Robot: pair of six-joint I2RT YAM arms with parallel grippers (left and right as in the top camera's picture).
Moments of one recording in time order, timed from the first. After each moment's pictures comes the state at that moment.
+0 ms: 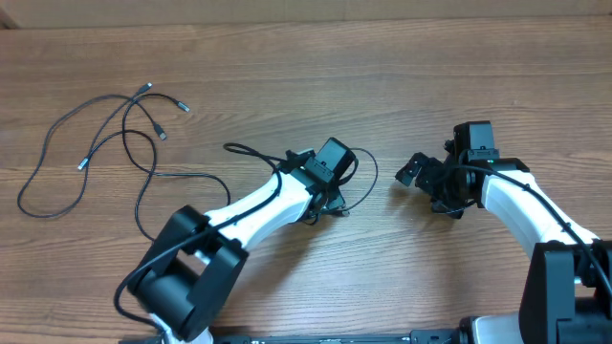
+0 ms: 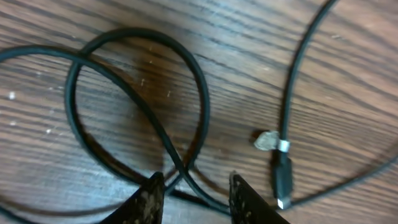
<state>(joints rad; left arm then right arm) -0.70 1.86 1.13 -0.59 -0.06 -1.02 0.03 1.60 0.86 -0.56 -0.31 0.57</state>
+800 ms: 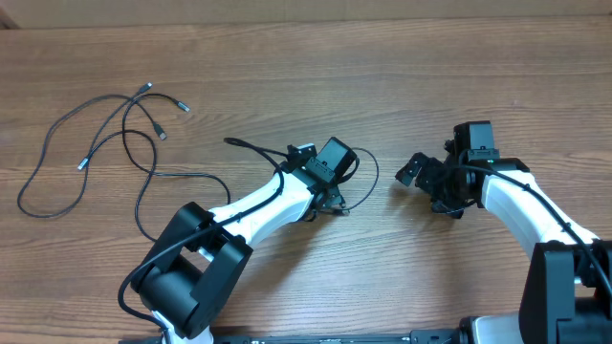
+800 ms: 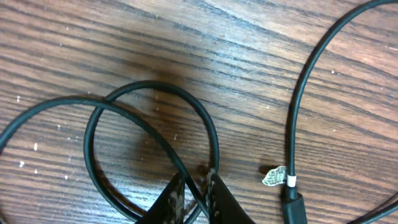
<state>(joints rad) -0.70 1.88 1.13 -0.54 -0.16 -0.93 0.03 1.60 0.86 -0.56 -0.31 0.57</state>
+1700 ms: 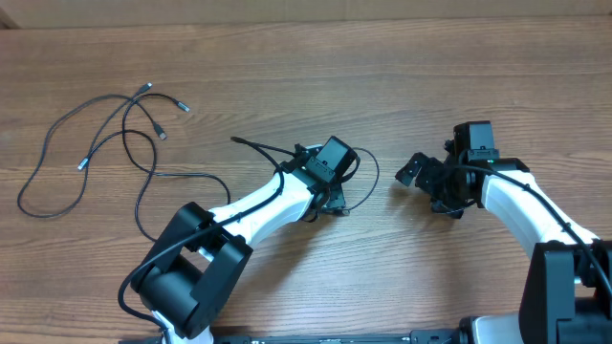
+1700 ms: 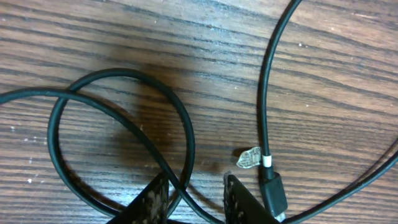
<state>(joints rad) -0.70 1.88 1.13 -0.52 -0.08 -0.86 0.03 1.60 0.86 -0.56 -0.31 0.57</state>
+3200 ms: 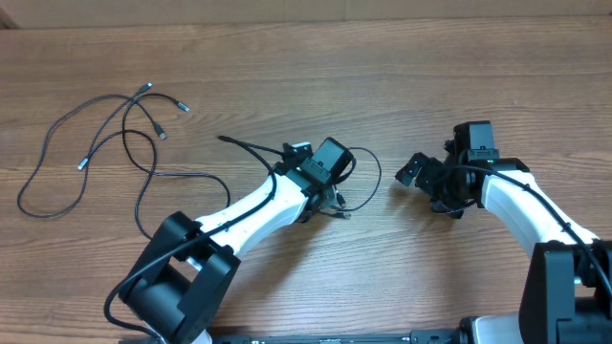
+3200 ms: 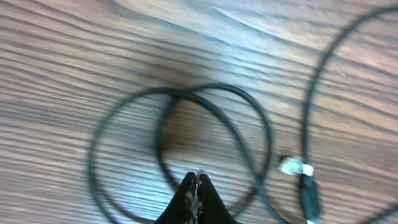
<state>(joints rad) -0.70 1.82 1.12 -0.61 -0.22 -0.91 0.03 1.60 0.86 -0.56 -0.31 0.57</state>
